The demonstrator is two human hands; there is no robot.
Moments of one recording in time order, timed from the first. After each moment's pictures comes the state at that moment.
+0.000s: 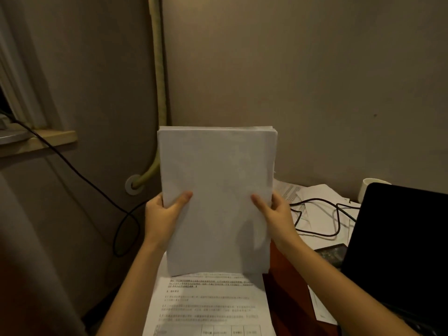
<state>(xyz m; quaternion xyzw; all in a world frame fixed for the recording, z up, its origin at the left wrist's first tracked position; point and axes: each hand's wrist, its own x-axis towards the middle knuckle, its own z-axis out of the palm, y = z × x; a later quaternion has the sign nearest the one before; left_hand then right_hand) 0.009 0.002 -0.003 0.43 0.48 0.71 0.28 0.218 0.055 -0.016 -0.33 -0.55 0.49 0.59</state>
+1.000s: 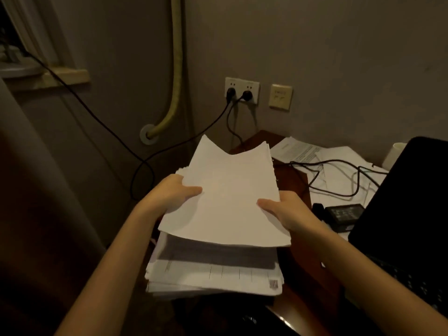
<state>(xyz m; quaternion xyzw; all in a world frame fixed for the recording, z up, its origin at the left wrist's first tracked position) -0.020 -0.026 -0.038 0.51 0.72 0.31 0.36 0.227 0.007 -0.053 -0.54 -0.63 0.47 0.29</state>
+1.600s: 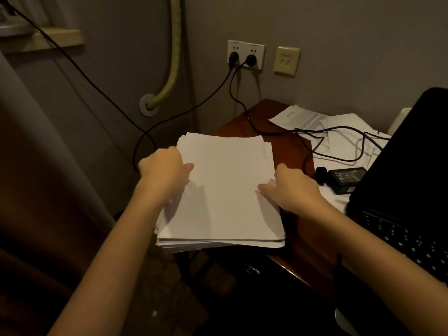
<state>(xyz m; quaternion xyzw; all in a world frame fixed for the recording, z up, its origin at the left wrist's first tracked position) -0.002 -0.065 -0.035 0.53 0.84 0.06 0.03 0.224 -0.020 -0.056 -0.63 -0.77 0.11 0.04</state>
